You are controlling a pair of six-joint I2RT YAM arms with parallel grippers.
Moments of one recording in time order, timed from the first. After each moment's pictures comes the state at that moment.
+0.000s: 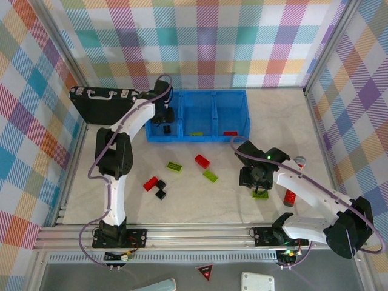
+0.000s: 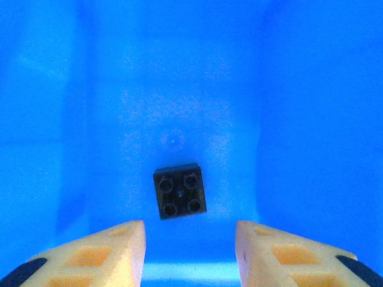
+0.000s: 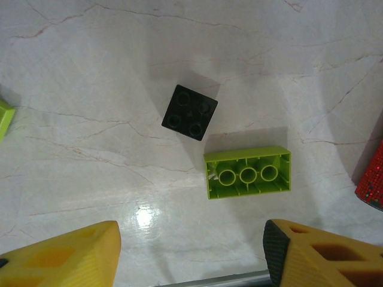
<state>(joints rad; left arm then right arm) -0.32 2.12 1.90 -0.89 -0.09 -0.34 0.68 1.17 0.93 -1.18 0.19 0.80</state>
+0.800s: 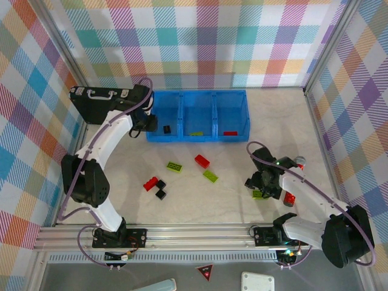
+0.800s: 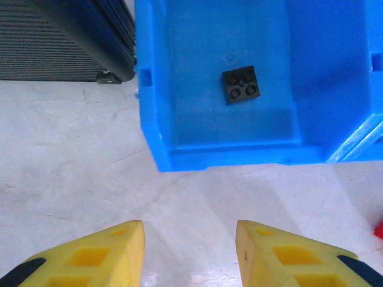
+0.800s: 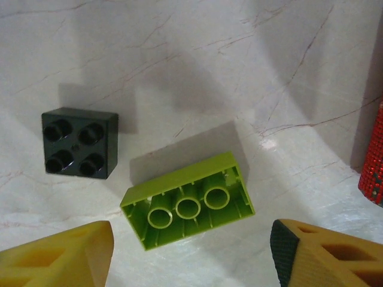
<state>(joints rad) -0.28 1.68 1.56 -0.98 -0.14 -0.18 0.43 1.10 0.68 -1.03 0.13 0.84</state>
